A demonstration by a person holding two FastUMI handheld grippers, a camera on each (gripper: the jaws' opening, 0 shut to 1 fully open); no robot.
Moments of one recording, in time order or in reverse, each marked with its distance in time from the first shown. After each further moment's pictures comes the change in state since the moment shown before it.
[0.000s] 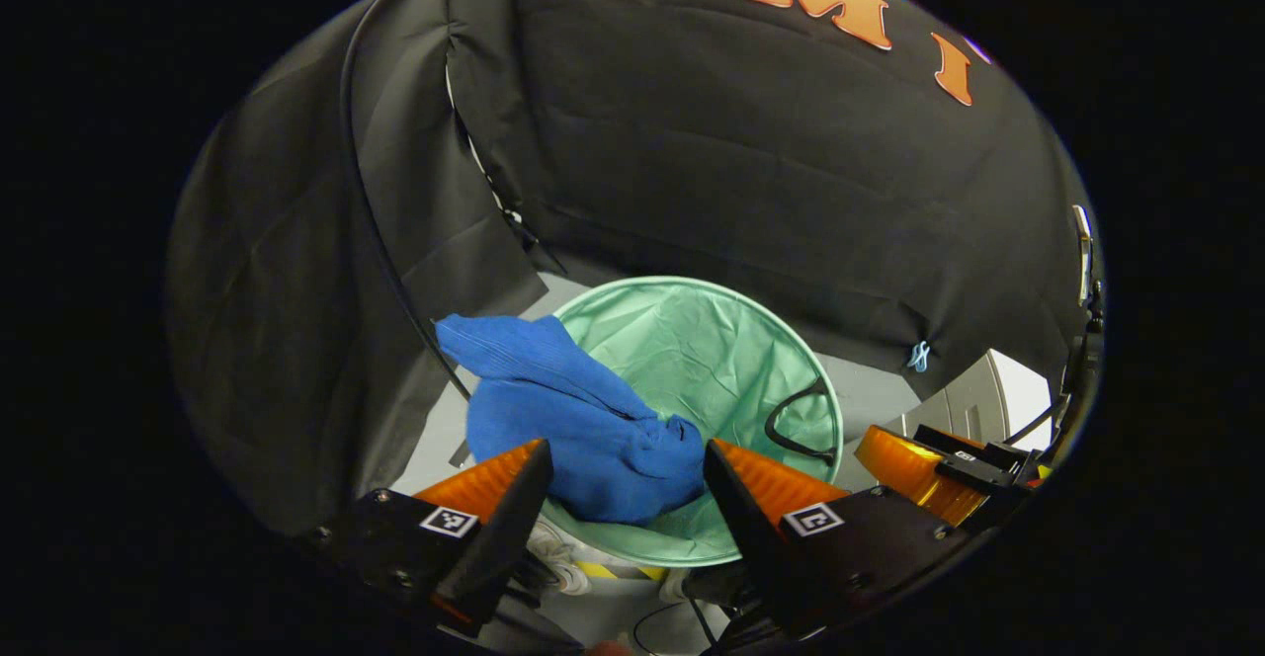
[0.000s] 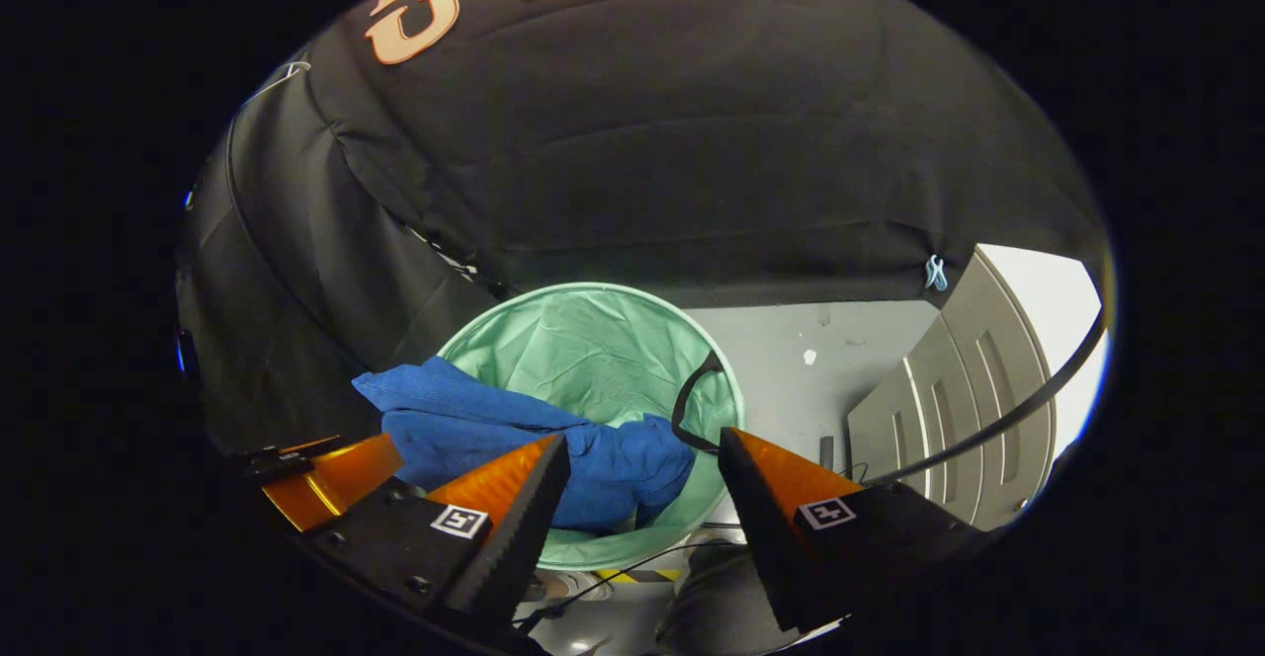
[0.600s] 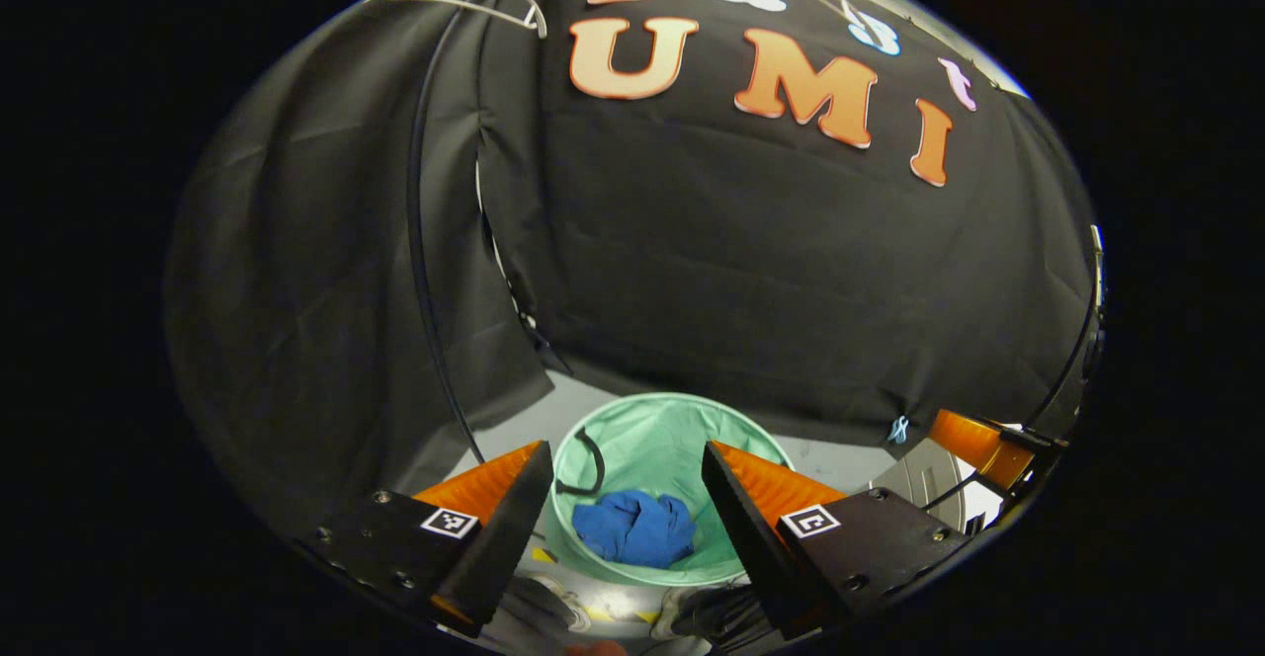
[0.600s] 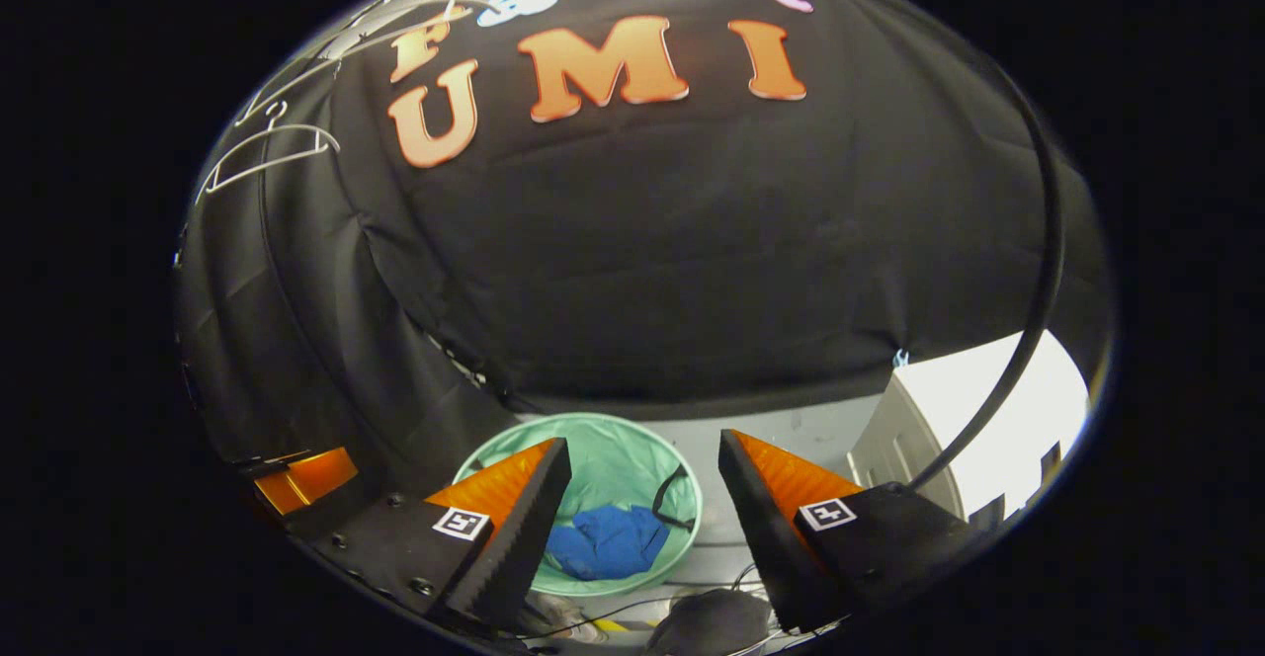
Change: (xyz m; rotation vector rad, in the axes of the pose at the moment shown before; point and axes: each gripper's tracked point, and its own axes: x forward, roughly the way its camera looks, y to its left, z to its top) left arm -0.134 0.029 0.110 -0.025 -0.347 -0.004; right arm -0.170 -0.006 0.129 -0.019 -0.407 -0.027
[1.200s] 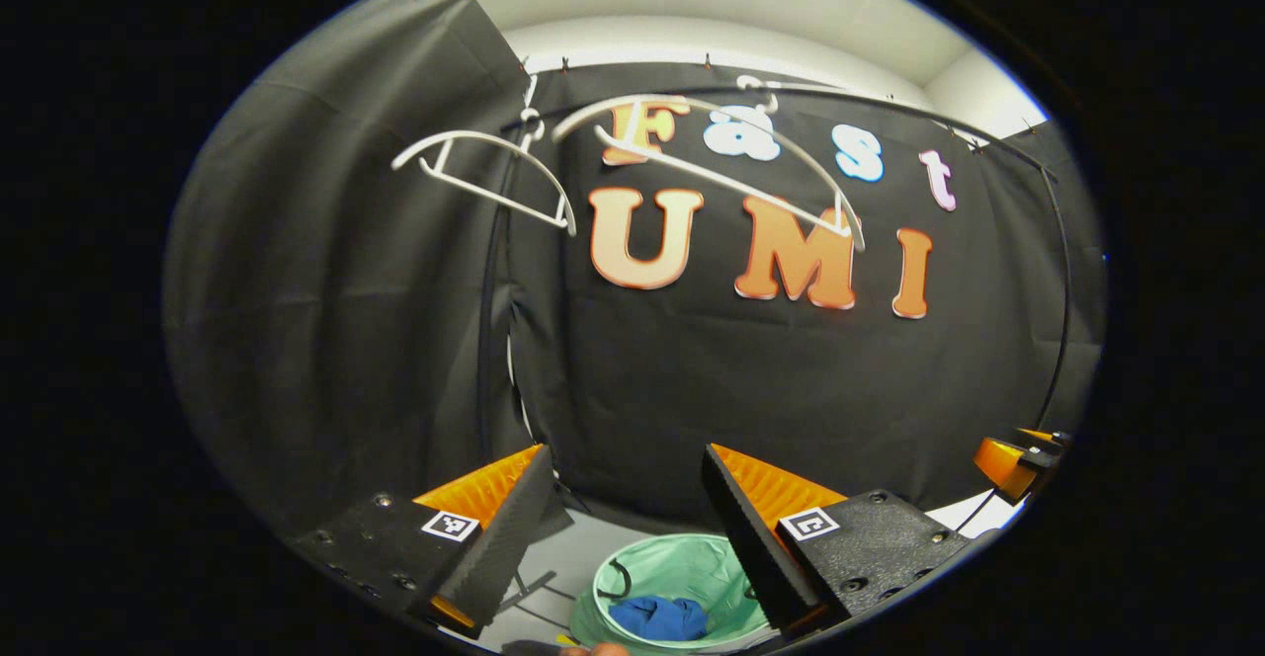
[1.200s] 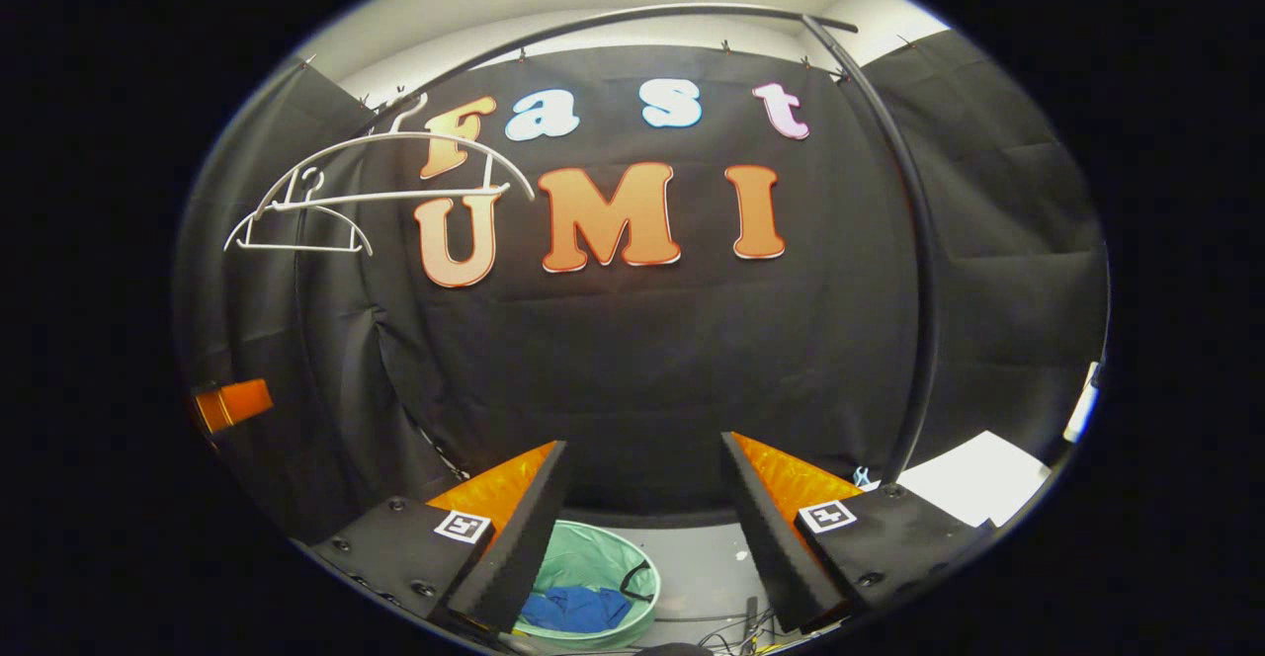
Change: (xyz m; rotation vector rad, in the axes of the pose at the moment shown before) left arm -0.129 0.038 0.174 0.006 -0.444 0.047; right arm -0.117 -0.003 0.133 -0.094 -0.353 -0.059
